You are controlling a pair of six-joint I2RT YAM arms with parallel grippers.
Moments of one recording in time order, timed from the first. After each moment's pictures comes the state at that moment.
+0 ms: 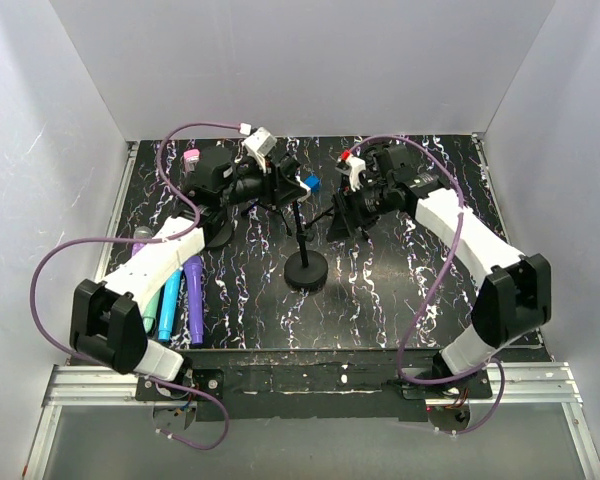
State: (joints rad) left arm -0.44 1.46 1.18 0.13 0.66 -0.21; right arm 0.45 1.56 1.38 -0.74 -0.69 -0.03
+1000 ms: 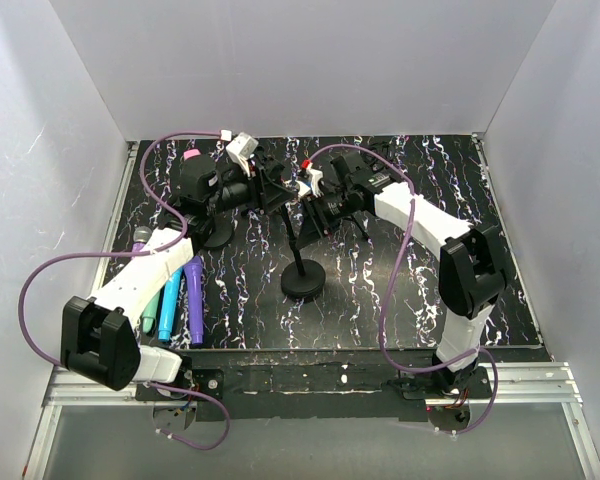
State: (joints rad) left arm -0.38 1.36 1.07 0.14 0.66 -0.33; right arm 0.59 1.83 1.51 -0.66 -0.85 0.06
